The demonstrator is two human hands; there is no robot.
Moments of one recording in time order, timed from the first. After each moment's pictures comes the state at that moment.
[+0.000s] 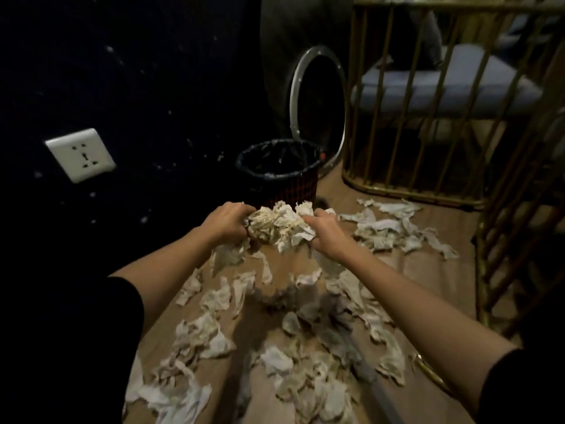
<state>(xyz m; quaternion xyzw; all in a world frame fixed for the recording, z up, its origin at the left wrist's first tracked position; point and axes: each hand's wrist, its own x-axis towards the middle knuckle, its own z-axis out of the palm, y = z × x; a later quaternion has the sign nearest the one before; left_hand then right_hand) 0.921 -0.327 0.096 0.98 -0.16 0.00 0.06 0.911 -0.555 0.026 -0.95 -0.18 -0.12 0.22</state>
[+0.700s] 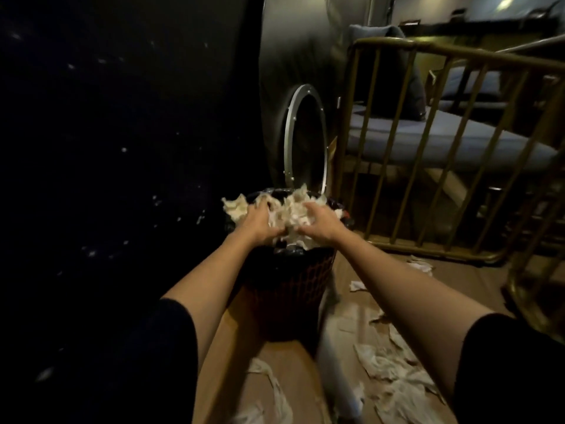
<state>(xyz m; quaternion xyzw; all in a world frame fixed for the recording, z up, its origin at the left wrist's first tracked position) 1.256 -0.323 0.065 0.95 -0.16 -0.01 0.27 1.211 -0.488 0.067 -0.96 0.04 -0.08 0.27</state>
